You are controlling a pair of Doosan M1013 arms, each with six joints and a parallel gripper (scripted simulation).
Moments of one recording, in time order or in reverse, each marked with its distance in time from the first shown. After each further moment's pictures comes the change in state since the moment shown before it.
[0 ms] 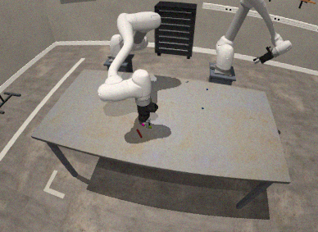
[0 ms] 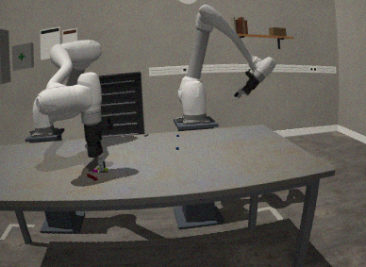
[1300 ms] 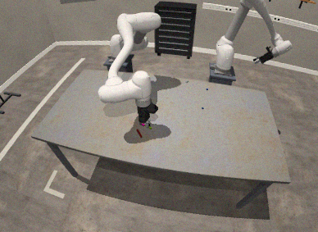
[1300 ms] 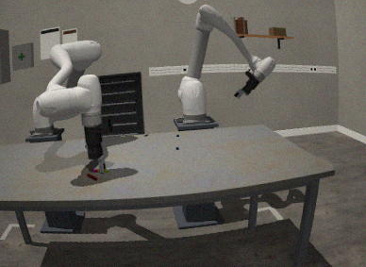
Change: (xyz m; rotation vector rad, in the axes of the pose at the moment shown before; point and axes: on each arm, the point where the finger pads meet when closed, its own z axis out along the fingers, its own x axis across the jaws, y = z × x) left arm 0.000 0.000 0.000 0.000 0.000 0.000; right arm 0.000 0.000 0.009 0.000 0.000 0.000
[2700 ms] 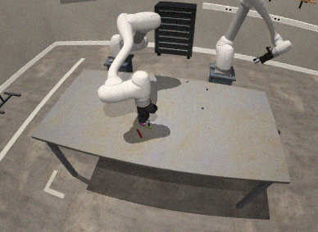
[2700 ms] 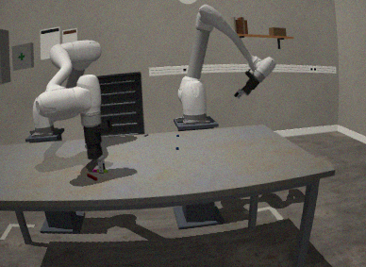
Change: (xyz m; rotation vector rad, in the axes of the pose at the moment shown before) left arm 0.000 0.000 0.000 0.000 0.000 0.000; right arm 0.000 0.003 0.000 0.000 0.000 0.000
